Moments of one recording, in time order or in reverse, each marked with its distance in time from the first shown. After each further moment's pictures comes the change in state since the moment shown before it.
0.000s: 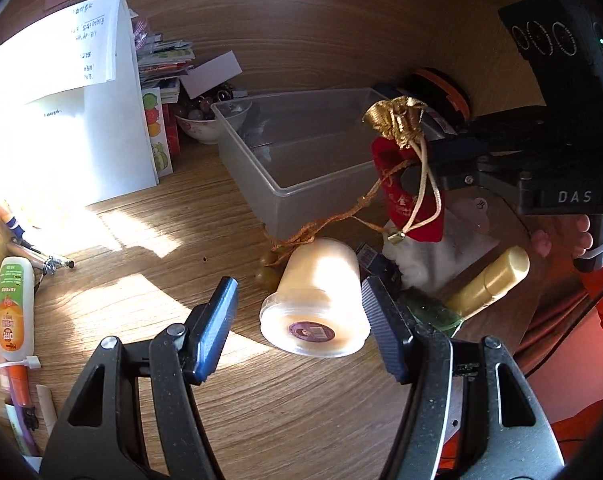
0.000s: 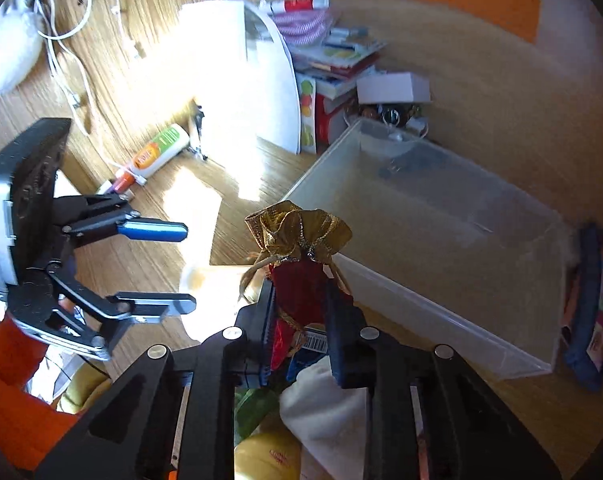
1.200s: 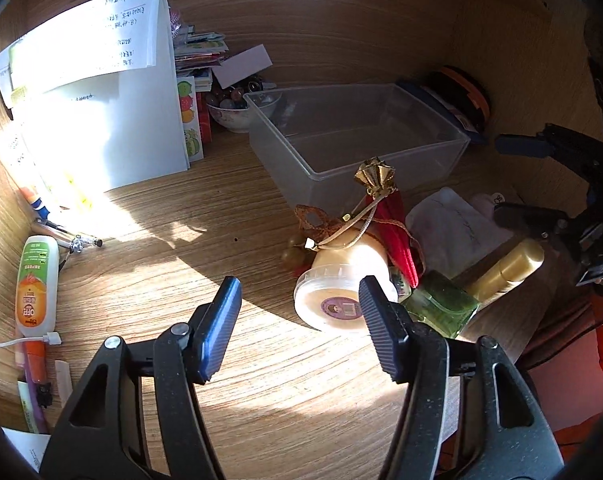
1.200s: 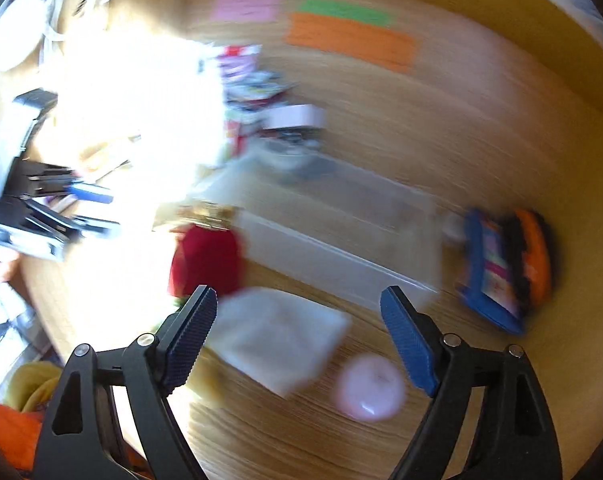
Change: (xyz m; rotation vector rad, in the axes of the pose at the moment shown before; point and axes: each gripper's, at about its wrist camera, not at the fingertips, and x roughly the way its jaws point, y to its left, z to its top) left arm -0.012 0.019 -0.013 -0.035 0.028 0.056; right arm -0.032 0.024 -0.055 -0.039 -0.110 -0.306
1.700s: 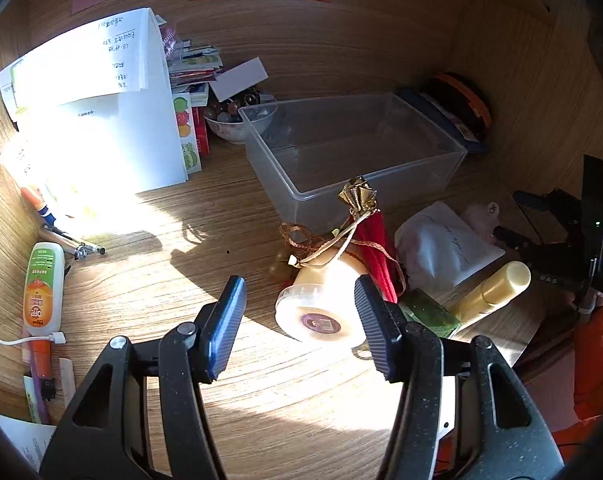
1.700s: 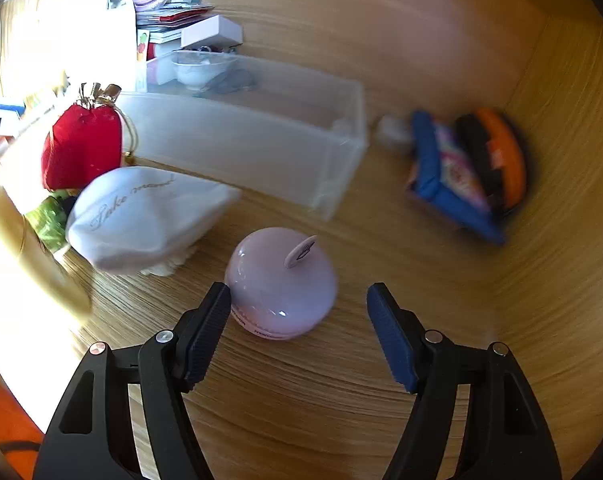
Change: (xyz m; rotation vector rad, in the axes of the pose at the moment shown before) left arm -0.009 -0.017 0.011 -0.015 -0.010 0.050; right arm 0.028 -0.057 -0.108 0.101 0.079 -0.279
